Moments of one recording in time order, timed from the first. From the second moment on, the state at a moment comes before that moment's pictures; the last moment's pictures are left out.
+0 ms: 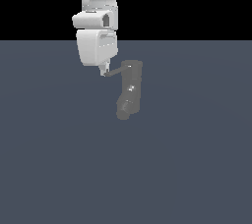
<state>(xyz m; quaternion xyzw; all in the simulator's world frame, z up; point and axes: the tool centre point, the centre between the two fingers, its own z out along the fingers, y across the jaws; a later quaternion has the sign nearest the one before) -0.022 0.064 0.201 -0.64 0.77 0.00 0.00</state>
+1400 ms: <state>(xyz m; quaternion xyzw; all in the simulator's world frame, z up) -0.055 -0.034 0.201 -0.65 0.76 0.00 0.00</state>
